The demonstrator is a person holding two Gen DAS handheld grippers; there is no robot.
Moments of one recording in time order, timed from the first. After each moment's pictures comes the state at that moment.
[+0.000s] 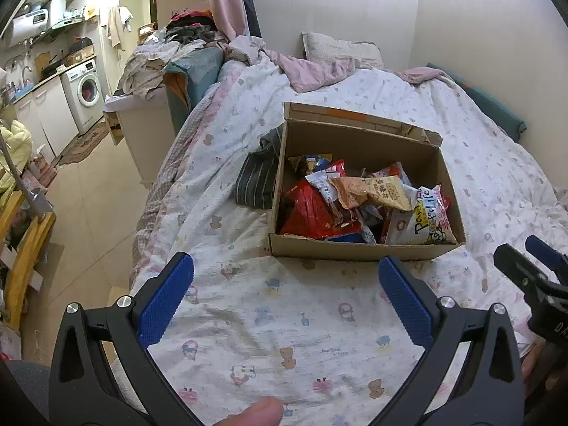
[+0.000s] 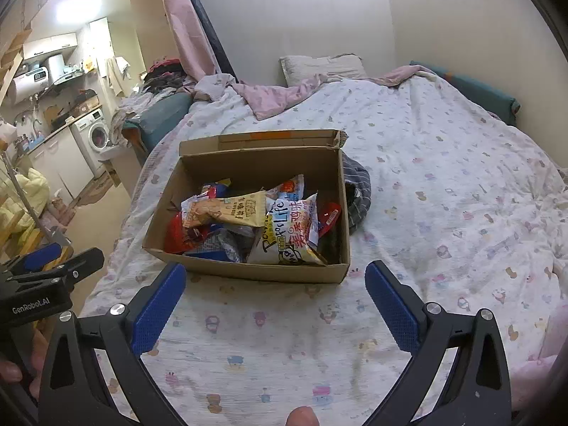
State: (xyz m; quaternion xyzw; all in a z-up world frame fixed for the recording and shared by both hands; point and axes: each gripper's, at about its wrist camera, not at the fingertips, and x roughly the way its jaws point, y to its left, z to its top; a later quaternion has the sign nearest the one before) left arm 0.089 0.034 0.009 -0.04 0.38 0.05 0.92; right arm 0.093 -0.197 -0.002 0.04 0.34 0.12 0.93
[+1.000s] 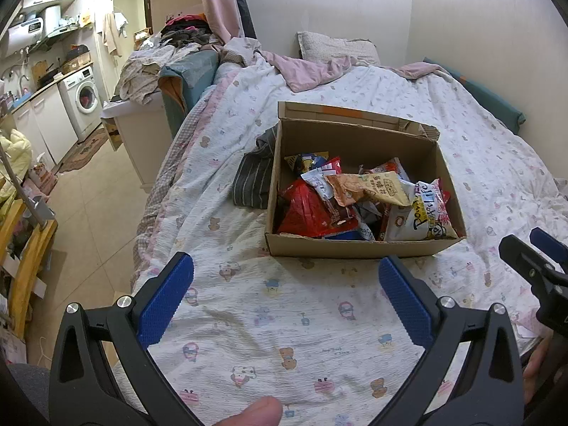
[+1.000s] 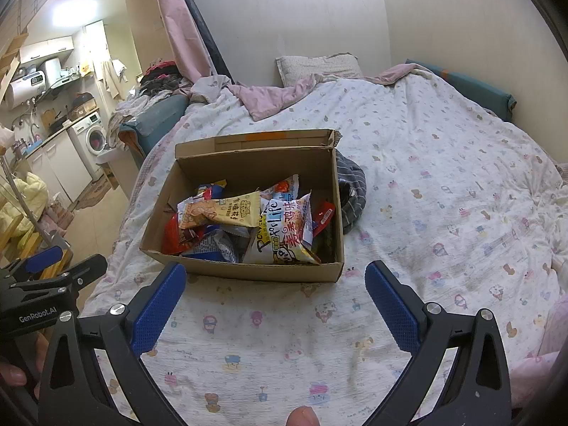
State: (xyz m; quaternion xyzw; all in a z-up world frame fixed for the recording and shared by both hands) left arm 0.089 0.026 0.008 -0.03 0.38 0.04 0.93; right arm 0.092 -0.203 -0.003 0.04 0.34 0.11 0.93
